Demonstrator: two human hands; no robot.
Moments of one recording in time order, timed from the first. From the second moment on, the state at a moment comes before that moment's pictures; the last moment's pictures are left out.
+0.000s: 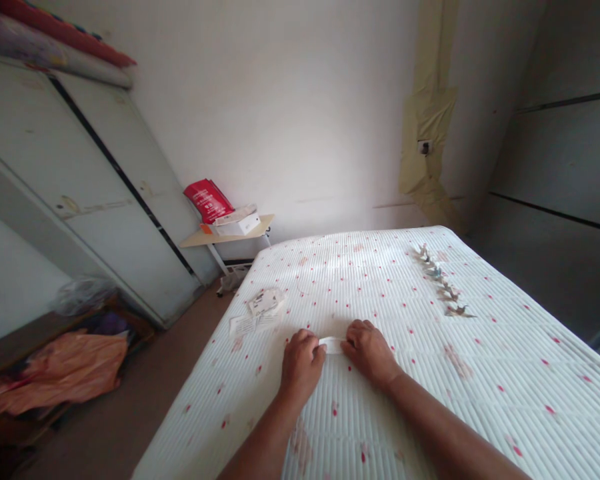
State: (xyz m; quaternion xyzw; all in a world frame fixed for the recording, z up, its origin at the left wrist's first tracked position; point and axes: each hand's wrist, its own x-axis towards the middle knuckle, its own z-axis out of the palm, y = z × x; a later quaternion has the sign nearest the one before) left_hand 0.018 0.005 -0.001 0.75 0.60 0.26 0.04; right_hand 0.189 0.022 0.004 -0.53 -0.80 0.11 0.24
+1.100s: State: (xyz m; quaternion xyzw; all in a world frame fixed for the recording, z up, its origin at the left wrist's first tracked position) left_hand 0.018 0.000 0.002 0.75 0.61 0.25 0.05; right_hand 0.185 0.027 0.001 -0.59 -0.77 0.08 0.22
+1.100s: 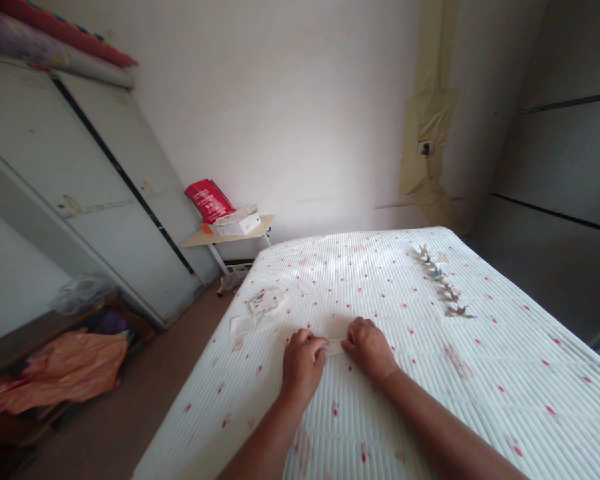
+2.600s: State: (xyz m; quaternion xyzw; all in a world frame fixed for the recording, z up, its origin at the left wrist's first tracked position) left_hand 0.018 0.002 0.001 0.73 0.65 0.23 0.06; right_hand 0.191 0.032 -0.011 -0.59 -0.72 0.19 0.32
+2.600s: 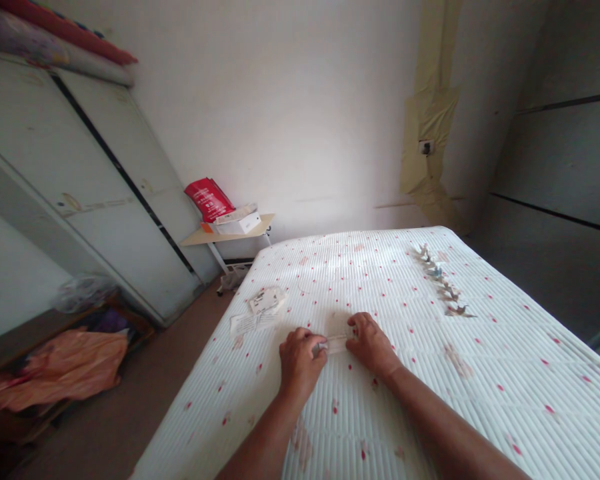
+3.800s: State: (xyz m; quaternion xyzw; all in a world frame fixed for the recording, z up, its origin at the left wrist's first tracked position) left_hand 0.015 0.006 0.011 0.70 0.68 0.21 0.12; right_hand 0.189 0.031 -0.011 -0.58 -0.75 0.15 0.28
